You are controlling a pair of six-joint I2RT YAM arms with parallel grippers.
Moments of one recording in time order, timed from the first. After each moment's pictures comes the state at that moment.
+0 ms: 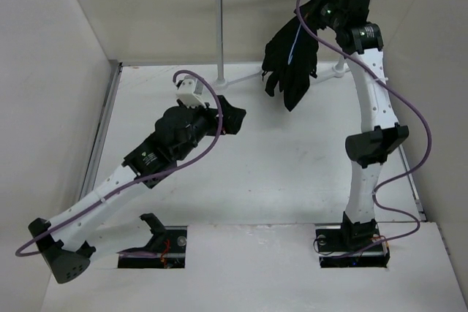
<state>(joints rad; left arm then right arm) -0.83 0.99 1.06 -0.20 -0.25 -0.57 0.19 2.08 2.56 -0.64 -0.20 0.65</state>
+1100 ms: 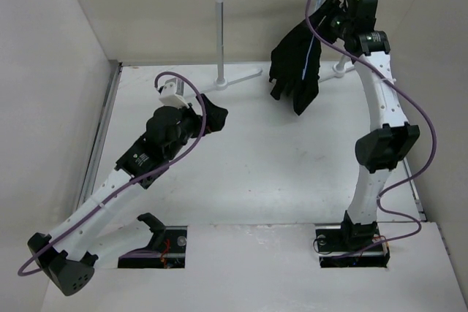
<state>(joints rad) -0.66 0.92 0.97 -0.30 -0.22 -0.69 0.10 2.02 2.34 -0.62 -0.22 0.65</state>
